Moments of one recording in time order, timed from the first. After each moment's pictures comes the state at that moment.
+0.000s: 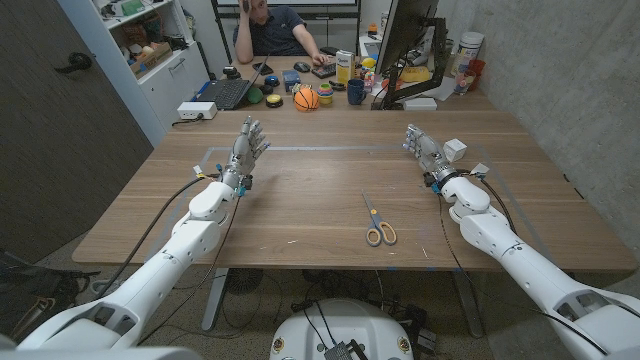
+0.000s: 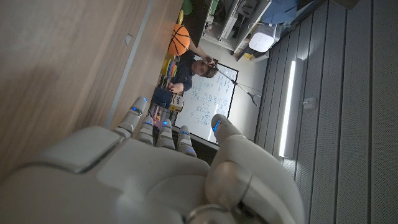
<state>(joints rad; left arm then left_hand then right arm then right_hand) 0.87 0.49 0.28 -1.30 -0.61 -0.29 -0.04 0.08 0.08 0.08 0.13 0.42 -0.09 -0.11 0.18 0.18 -0.08 -0.01 0.19 0.18 -0.06 0.07 0.22 0.18 0.10 0.10 0.20 0.19 -0.76 -0.47 -0.40 -1.19 0.60 0.31 0.11 0.35 0.14 0.51 0.01 0.18 -0.01 -0.02 0.19 0.18 -0.01 0.12 0.19 0.19 -0.08 0.16 0.22 0.18 -0.17 0.11 0.91 0.18</state>
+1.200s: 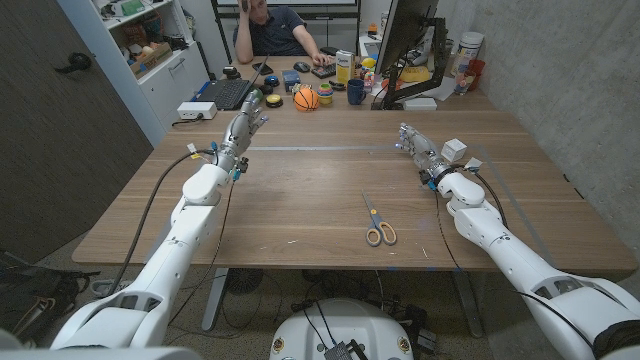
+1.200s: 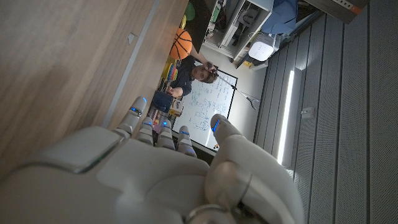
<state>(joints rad) 0.78 0.33 0.08 -1.22 -0.26 -0.42 -0.26 0.15 0.05 0.07 0.08 0.41 -0.15 -0.22 0.18 0.18 -0.17 -0.07 0.17 0.18 -0.12 0.03 0.19 0.18 0.09 0.09 0.19 0.19 -0.73 -0.39 -0.32 -1.09 0.49 0.33 0.20 0.35 0.15 0.51 0.01 0.18 -0.01 -0.02 0.19 0.18 -0.01 0.12 0.19 0.19 -0.08 0.16 0.22 0.18 -0.17 0.11 0.91 0.18</state>
